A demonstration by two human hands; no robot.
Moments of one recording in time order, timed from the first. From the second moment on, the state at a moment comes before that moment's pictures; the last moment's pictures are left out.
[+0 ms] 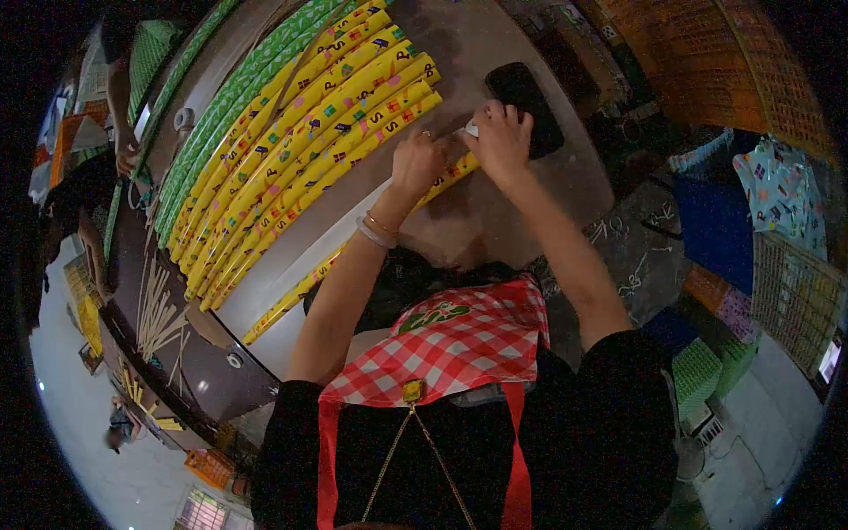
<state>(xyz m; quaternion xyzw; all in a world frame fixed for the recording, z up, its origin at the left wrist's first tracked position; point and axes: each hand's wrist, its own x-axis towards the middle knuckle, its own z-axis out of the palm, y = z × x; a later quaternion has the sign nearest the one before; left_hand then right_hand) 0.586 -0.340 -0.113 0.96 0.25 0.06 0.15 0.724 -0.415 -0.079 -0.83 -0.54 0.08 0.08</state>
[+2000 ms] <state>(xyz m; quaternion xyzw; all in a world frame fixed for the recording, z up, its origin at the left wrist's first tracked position) 0.626 -0.333 -0.097 0.89 0.33 0.09 0.32 0.737 -0.439 -0.092 -0.77 -0.49 0.15 0.38</state>
